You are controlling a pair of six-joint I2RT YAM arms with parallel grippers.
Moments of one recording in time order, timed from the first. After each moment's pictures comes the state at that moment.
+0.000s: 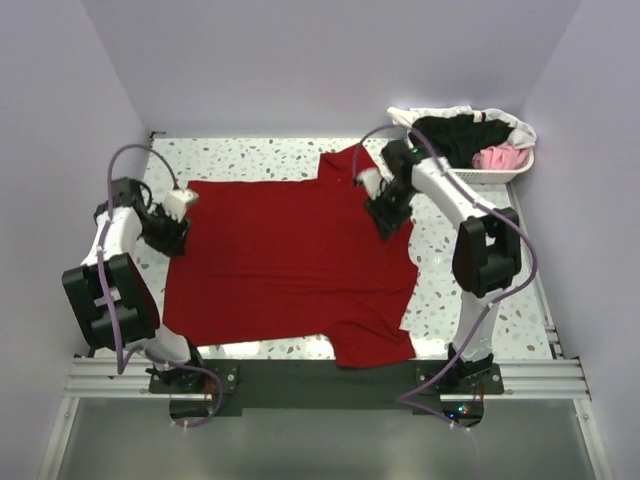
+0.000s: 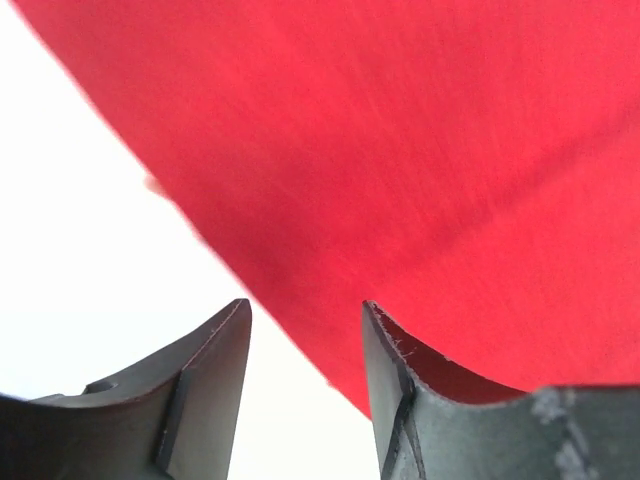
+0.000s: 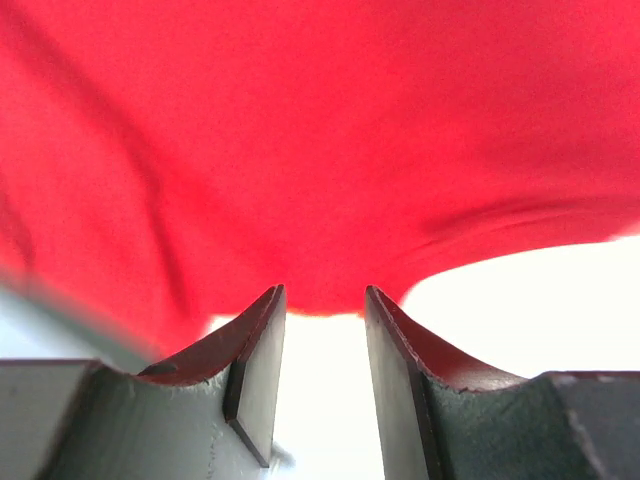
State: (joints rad) left arm 0.37 1.55 1.03 -0.79 0.36 0.87; right arm 0.36 1.96 1.62 -1.24 -0.26 -0.48
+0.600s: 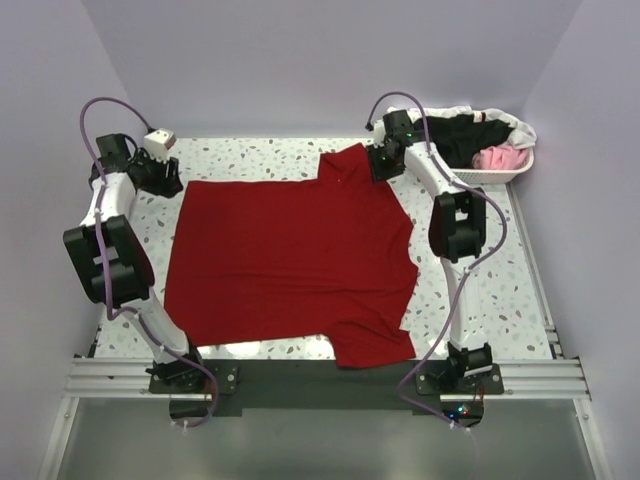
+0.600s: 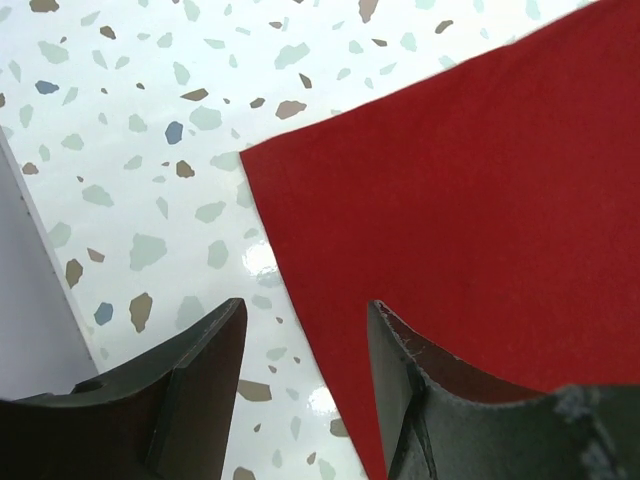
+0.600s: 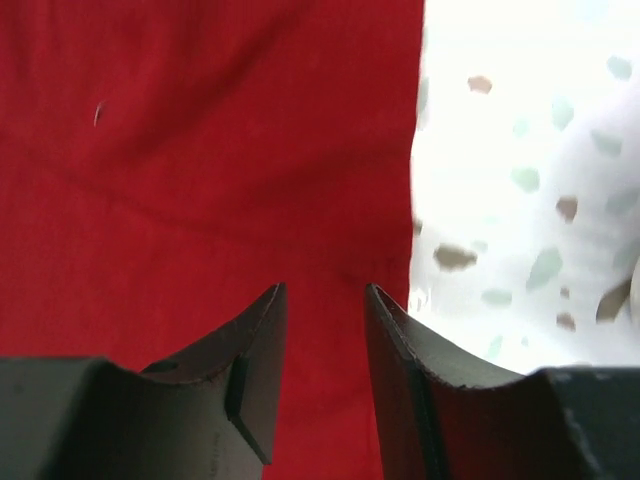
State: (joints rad) left arm 0.37 1.85 1.47 -0.46 0.54 0.55; right arm 0.23 2.42 2.20 -0.79 -0.09 -0.11
